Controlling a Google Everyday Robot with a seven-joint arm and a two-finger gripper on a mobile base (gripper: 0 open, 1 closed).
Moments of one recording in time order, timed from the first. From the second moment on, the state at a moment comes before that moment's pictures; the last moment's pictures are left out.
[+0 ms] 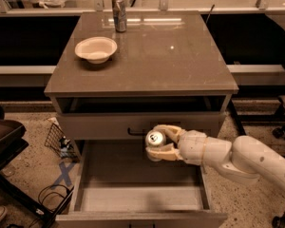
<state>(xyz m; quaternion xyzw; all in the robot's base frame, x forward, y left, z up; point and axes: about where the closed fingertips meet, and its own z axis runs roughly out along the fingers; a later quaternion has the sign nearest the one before) 0.512 -0.053 0.702 -0.46 0.60 0.30 0.58</state>
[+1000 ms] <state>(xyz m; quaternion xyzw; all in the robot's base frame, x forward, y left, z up) 0.510 -0.040 0.620 -0.49 0.59 0.32 0.55</state>
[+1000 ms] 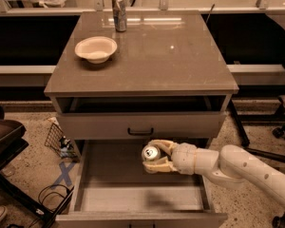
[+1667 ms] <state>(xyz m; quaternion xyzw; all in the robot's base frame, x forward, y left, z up) 0.529 -0.001 0.574 -0.50 0.58 0.35 0.54</state>
